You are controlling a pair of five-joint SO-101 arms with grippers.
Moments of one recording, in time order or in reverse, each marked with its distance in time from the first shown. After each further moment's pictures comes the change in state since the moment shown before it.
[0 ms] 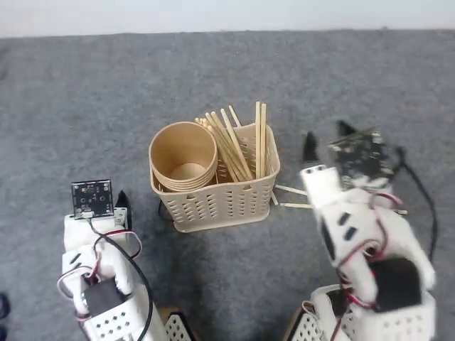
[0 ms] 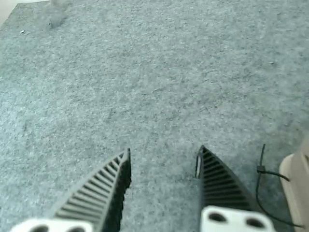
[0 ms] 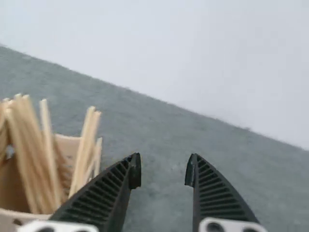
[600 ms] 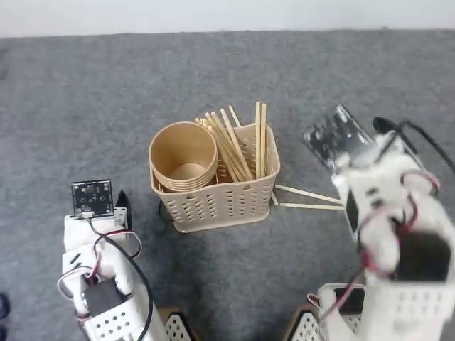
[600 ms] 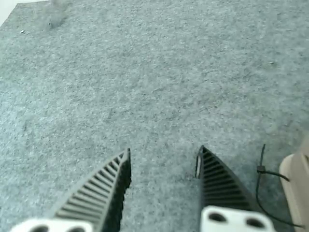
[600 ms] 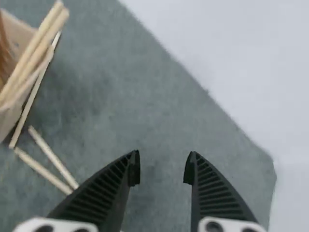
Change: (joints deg) left arm 0.0 0.0 0.0 0.0 0.0; right arm 10.2 20.7 -21.6 21.0 34.4
